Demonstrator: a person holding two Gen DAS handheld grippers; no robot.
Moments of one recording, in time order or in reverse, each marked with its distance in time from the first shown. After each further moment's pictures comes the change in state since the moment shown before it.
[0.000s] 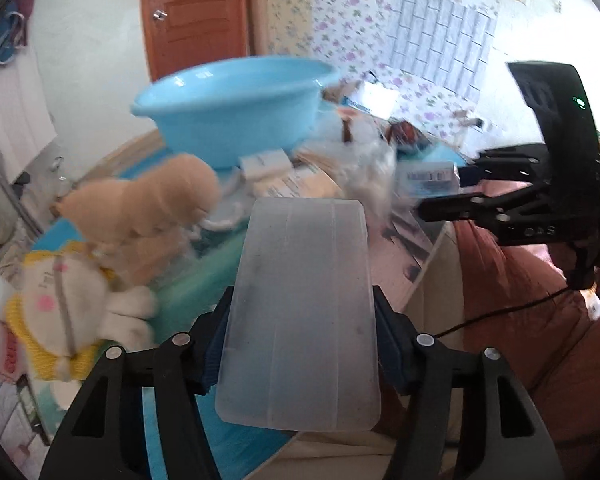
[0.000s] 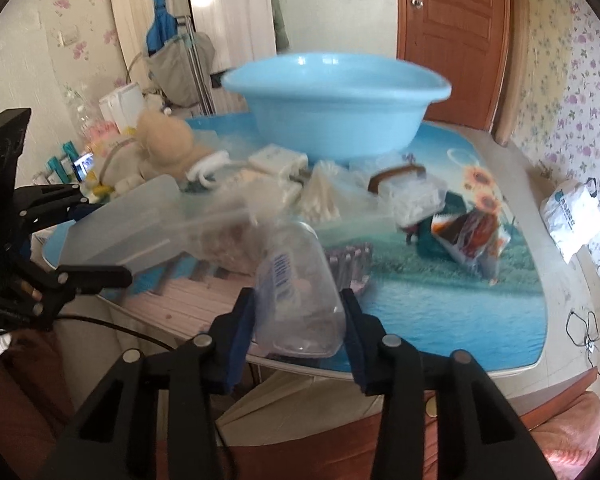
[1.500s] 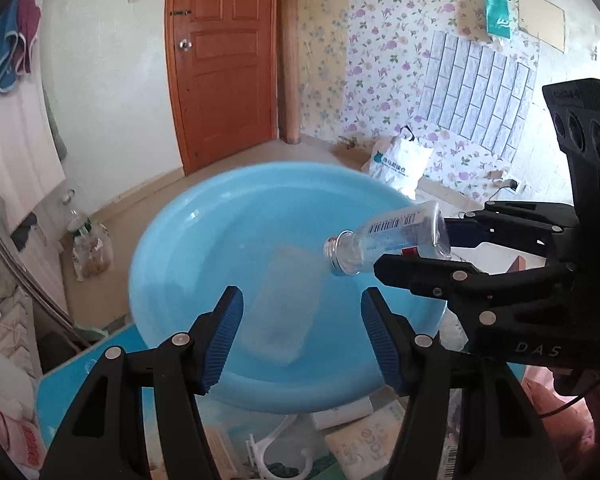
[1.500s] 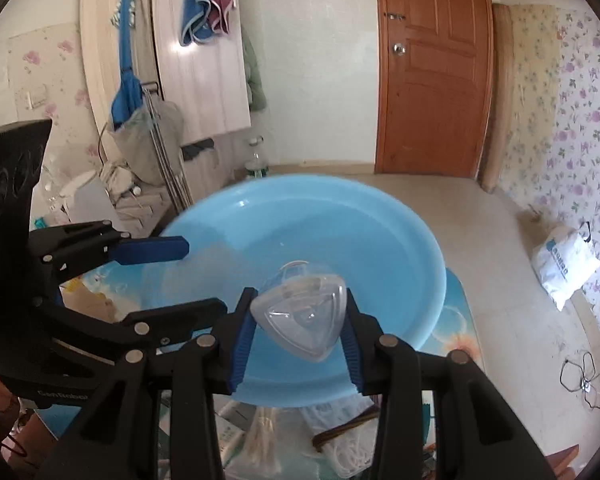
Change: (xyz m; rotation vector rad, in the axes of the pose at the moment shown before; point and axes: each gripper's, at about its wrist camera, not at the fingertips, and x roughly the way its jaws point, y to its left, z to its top) left arm 0.071 0.054 0.159 -0.059 -0.118 0.045; right arm 0.048 -0.048 0.151 0.044 -0.141 -0.044
